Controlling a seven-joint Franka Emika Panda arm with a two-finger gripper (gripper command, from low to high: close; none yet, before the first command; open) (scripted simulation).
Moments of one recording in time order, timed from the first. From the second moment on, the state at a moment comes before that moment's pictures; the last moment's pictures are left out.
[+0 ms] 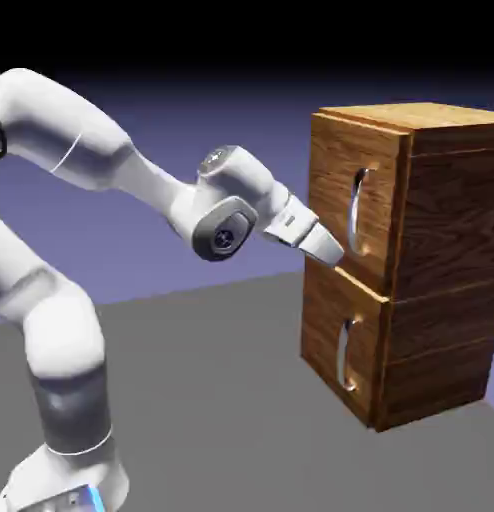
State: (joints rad) arm -0.03 -0.53 0.04 -2.81 -0.05 3.02 0.71
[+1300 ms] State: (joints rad) arm -1.29 0.81 1.29 -2.75 -1.75 2.63 -0.38
